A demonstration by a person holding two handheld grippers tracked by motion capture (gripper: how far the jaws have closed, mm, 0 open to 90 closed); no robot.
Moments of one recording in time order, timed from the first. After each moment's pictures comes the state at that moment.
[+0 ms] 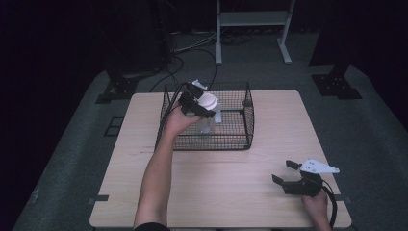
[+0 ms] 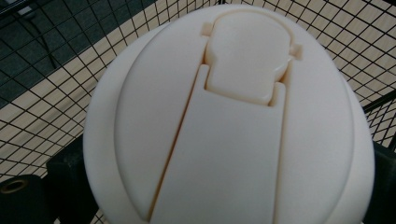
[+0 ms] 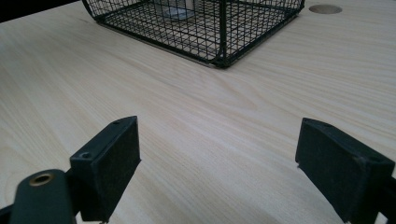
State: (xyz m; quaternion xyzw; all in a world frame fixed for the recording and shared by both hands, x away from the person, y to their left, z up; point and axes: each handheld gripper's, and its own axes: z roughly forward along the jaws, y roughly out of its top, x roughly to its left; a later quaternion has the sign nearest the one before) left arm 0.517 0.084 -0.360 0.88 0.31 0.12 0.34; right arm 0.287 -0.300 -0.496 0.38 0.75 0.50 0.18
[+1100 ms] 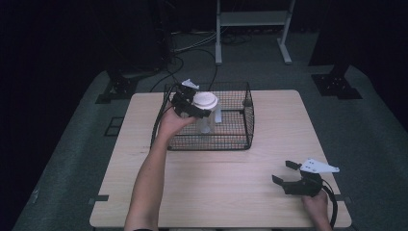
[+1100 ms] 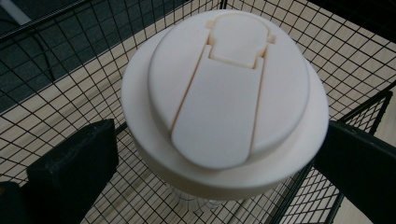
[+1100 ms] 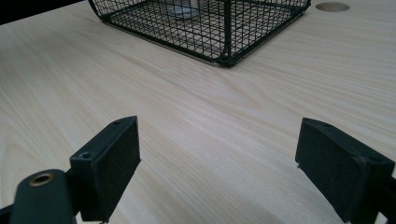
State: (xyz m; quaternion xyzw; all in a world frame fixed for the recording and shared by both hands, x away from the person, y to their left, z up) left arm 0.505 0.107 -0.354 0.86 0.31 0.12 0.39; right arm 0.288 -0.301 -0.496 0.38 0.76 0.50 0.17
